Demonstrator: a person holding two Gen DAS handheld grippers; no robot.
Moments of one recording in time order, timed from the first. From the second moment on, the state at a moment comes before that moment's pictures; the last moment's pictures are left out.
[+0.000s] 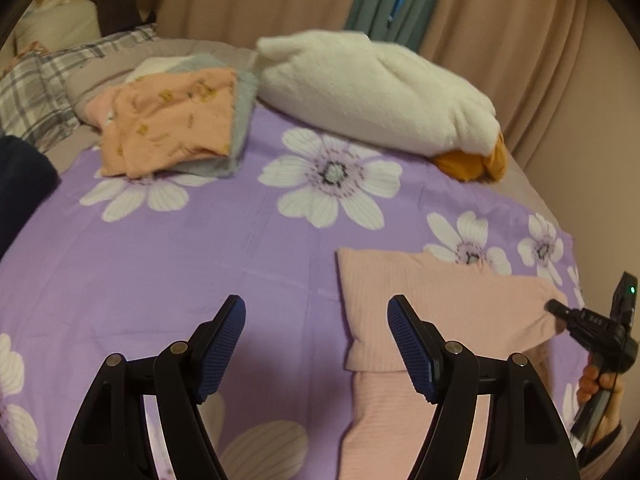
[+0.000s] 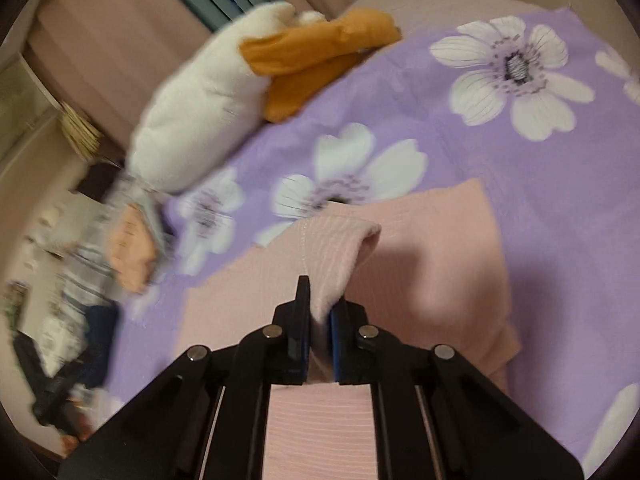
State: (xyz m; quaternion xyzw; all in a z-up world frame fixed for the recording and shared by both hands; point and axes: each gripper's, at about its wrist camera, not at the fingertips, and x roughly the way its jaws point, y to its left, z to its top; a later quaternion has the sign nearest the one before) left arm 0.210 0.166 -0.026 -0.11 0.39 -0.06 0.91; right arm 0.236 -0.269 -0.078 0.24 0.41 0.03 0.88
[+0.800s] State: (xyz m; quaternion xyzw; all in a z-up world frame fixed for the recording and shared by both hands) left arm 0.231 0.115 -0.067 -0.10 0.44 -0.10 0.89; right arm 0.249 -0.270 -0.128 0.17 0.50 -0.02 0.85
